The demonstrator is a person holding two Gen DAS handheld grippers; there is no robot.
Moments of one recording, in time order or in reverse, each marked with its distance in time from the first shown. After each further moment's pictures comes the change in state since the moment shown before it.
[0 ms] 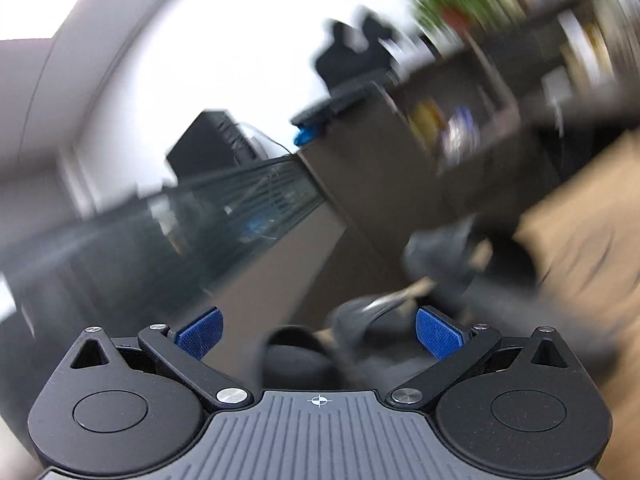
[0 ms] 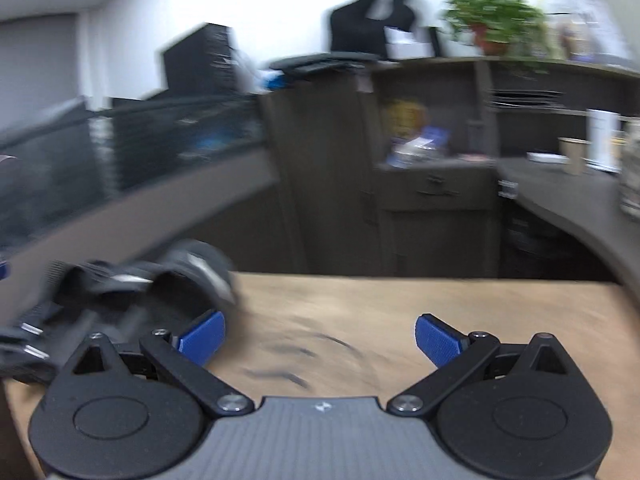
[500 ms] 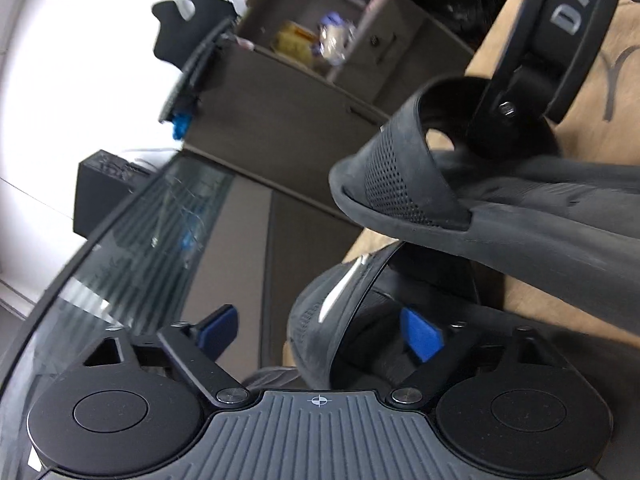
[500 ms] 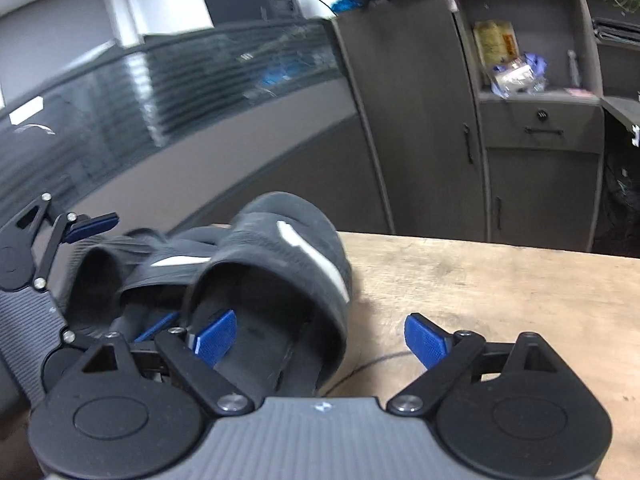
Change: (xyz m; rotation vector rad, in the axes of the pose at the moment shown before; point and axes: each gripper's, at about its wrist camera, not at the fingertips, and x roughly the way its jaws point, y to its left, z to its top) left arm 0.110 -0.050 0.008 0.394 0.158 -0.154; right arm 0.128 0.049 0.009 0.031 0.182 0.124
